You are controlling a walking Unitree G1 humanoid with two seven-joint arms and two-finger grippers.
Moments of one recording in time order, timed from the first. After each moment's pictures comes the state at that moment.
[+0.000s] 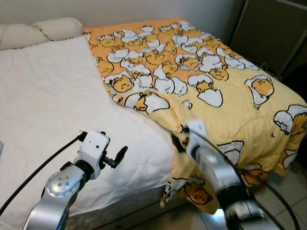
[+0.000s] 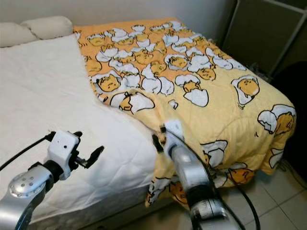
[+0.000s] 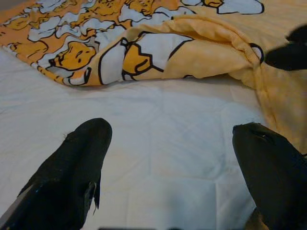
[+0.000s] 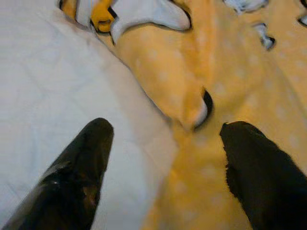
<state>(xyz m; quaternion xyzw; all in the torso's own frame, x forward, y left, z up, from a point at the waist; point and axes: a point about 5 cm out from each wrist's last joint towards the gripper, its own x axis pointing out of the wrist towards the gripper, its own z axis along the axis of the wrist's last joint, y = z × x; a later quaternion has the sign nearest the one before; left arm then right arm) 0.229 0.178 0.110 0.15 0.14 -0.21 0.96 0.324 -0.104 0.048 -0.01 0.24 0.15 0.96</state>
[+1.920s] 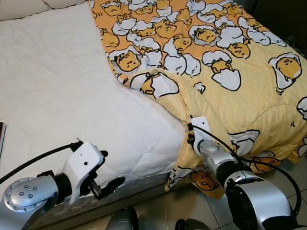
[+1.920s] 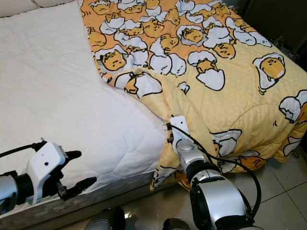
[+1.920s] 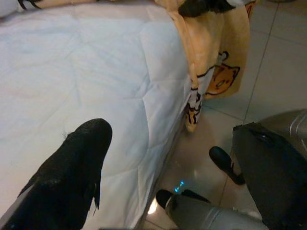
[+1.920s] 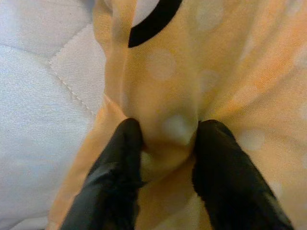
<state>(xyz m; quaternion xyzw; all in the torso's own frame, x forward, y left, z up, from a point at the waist) 0.179 0.186 0.155 0.18 0.23 -0.37 0.88 0.337 -0.134 0.032 -0.11 0.31 0.04 0.94</state>
